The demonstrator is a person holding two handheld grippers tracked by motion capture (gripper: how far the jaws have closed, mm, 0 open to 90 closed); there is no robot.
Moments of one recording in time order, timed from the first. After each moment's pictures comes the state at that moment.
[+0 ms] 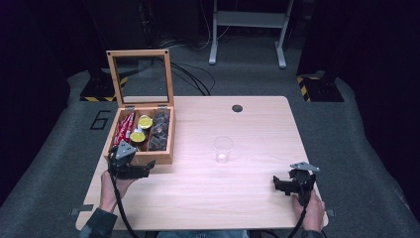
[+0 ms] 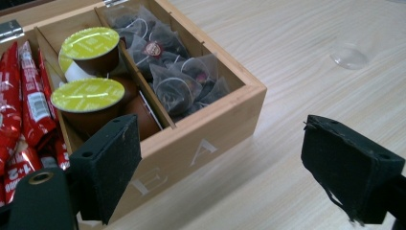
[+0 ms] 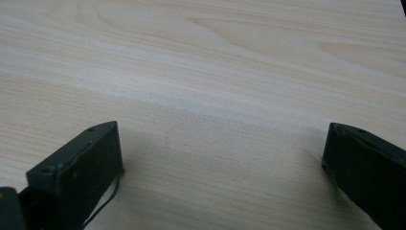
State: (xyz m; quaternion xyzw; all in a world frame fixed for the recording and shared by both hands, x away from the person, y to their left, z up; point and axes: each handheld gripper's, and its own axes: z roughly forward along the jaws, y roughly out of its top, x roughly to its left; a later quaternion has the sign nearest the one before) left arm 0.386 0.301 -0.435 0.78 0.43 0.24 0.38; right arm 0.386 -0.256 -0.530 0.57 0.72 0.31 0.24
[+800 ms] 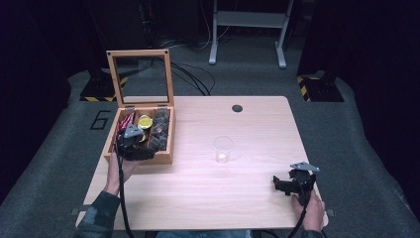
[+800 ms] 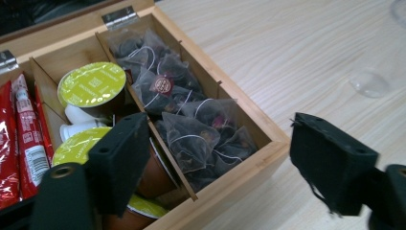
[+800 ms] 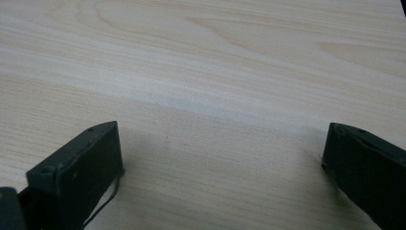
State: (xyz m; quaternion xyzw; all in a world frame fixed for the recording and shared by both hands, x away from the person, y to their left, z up) left arm 0.442 0.291 -0.422 0.79 0.44 0.23 0.37; right arm 0.386 -0.256 -0.530 0.57 0.72 0.31 0.24
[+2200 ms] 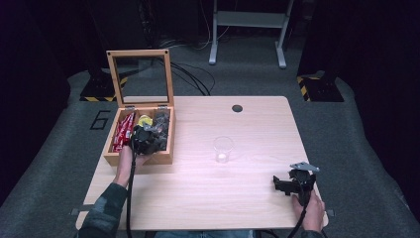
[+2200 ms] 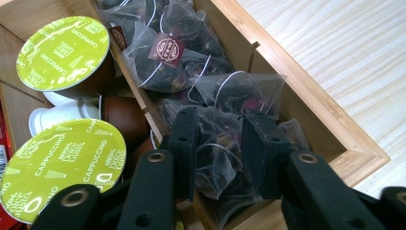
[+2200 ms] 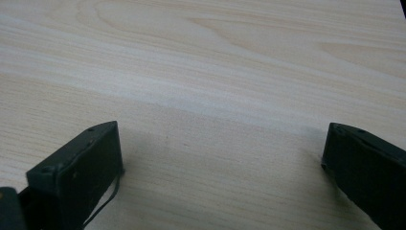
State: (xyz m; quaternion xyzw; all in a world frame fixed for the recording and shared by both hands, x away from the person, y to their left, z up) left arm 0.481 0.271 -0.451 0.82 0.46 0.22 0.26; right arm 0.386 -0.255 -0.530 0.57 0.72 0.31 0.24
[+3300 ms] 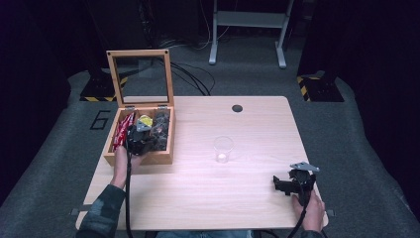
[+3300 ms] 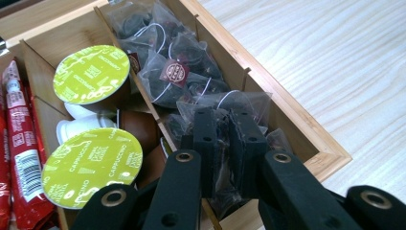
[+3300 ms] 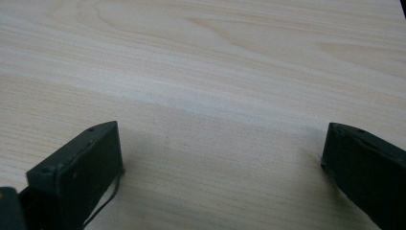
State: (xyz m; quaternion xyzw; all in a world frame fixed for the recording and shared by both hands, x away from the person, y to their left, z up) left arm 0.467 0.281 -0.434 0.81 0.45 0.24 0.31; right arm 0.386 -0.255 -0.530 0.57 0.72 0.31 0.24
